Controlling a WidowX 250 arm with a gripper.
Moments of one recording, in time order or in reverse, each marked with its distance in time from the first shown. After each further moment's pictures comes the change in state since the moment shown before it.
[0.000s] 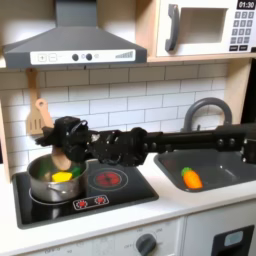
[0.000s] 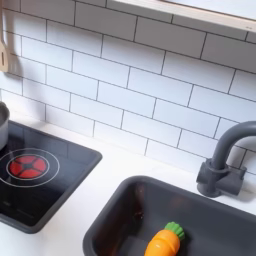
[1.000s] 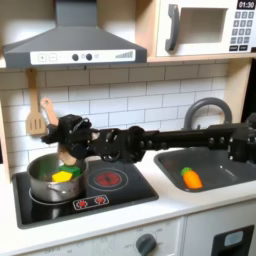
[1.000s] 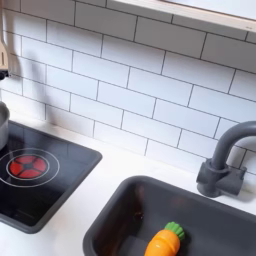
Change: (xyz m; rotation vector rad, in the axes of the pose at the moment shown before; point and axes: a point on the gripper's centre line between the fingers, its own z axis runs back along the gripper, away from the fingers) arm -0.003 -0.019 -0.018 -0.038 -0.005 0.054
